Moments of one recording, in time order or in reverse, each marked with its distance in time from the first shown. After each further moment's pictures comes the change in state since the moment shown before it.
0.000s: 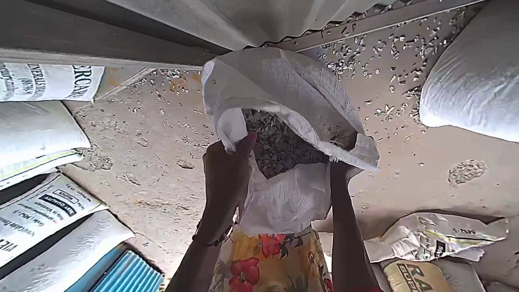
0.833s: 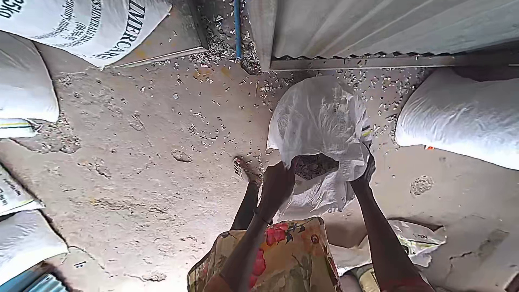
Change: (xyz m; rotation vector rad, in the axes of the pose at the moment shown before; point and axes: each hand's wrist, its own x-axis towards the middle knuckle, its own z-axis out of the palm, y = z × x) left_hand -0.017 -0.145 -0.042 0.104 -0.557 0.112; right_hand -0.052 -0.018 -0.056 -0.560 -0.451 -0.336
